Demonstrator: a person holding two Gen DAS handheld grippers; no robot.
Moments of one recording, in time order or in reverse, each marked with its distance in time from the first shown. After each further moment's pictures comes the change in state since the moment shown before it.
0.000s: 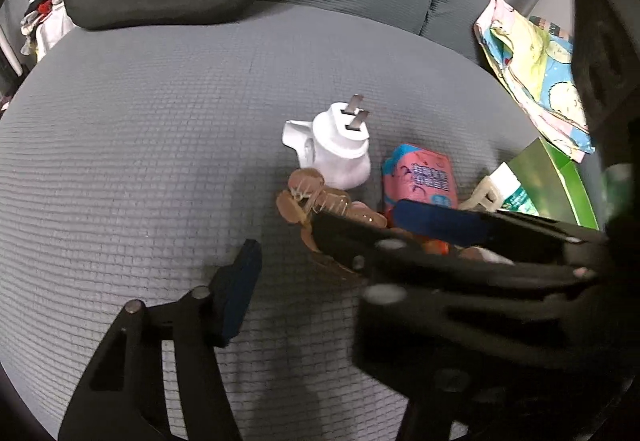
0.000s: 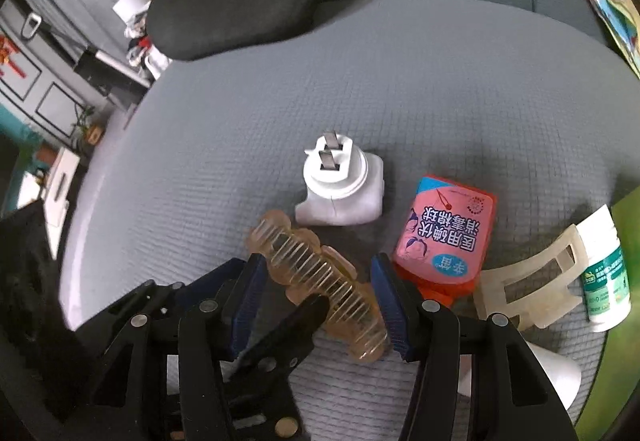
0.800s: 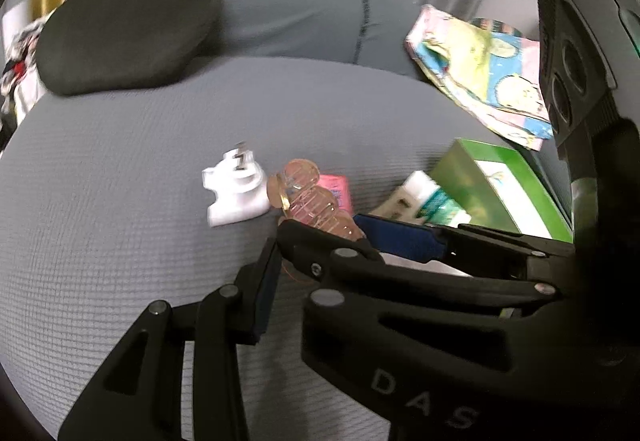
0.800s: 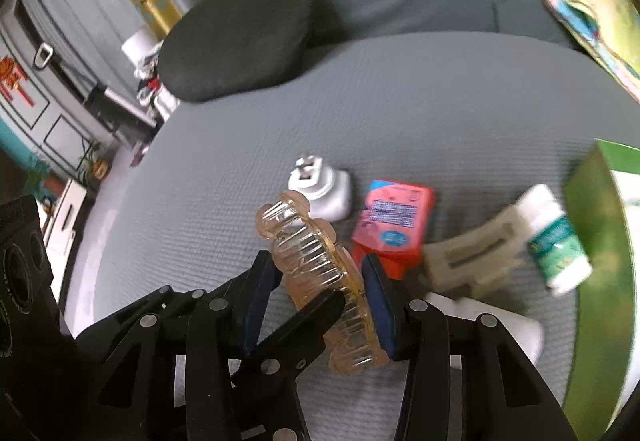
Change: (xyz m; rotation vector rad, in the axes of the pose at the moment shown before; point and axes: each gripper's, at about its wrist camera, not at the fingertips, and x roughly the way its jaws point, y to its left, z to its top) left arm -0.039 -0.058 -0.011 0.153 -0.148 -0.091; right arm -0.058 -0.016 -0.031 0.062 -0.183 0.017
